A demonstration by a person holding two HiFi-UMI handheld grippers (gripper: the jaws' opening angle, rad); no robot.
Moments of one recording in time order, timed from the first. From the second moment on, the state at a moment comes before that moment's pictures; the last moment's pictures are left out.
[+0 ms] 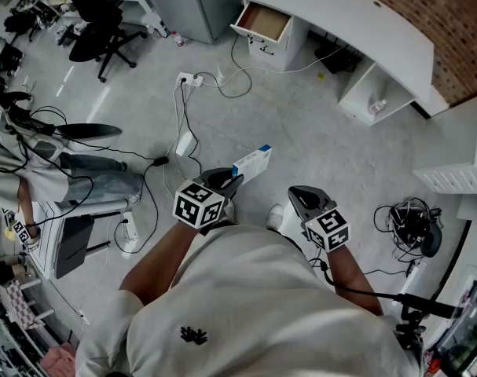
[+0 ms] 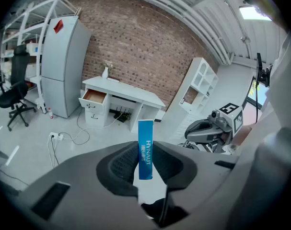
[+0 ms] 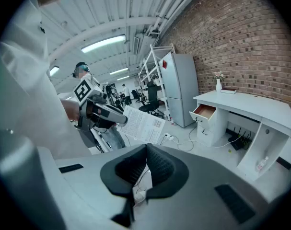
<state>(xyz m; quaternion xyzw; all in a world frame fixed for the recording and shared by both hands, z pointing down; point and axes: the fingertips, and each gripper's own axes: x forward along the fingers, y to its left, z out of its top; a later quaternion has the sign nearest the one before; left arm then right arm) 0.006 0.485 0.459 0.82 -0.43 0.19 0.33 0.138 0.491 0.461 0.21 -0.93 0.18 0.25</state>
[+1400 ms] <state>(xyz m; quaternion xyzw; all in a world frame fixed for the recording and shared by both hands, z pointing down) -0.163 0.197 0.504 0.81 -0.44 0.22 0.33 -0.021 0.211 0.480 0.25 -0.92 0.19 0.23</state>
